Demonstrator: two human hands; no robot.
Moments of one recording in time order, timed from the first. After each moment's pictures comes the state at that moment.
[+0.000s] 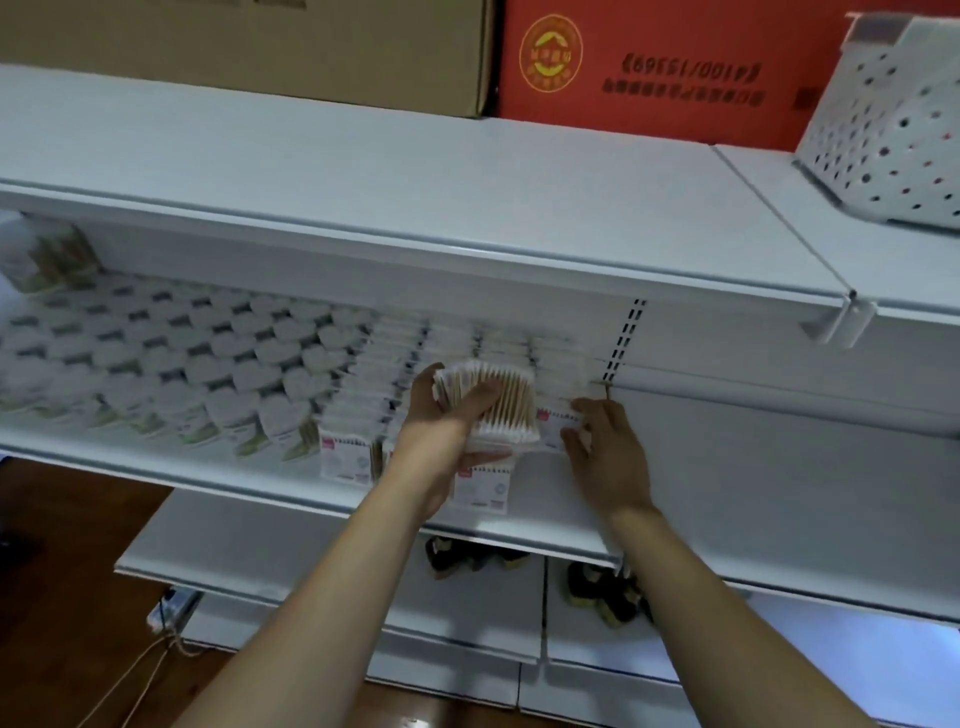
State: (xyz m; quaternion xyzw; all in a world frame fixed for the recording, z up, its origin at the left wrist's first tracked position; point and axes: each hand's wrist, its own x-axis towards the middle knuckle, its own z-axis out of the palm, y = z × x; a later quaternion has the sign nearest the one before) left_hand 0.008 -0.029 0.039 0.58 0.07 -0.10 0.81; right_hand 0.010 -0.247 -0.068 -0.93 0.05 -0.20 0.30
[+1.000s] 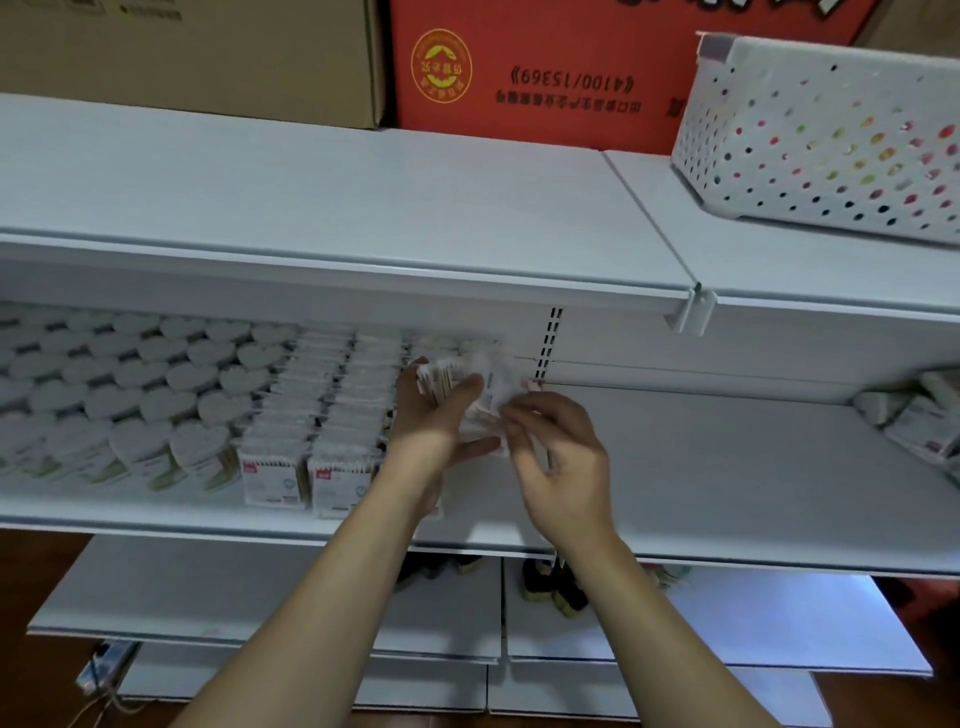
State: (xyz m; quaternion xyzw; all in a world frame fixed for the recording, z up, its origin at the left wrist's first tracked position) left_hand -0.004 -0.090 0.056 0.57 0.03 -0.11 0.81; right_hand -0.057 -0.219 0.009 -0.82 -0.05 -0.42 0.38
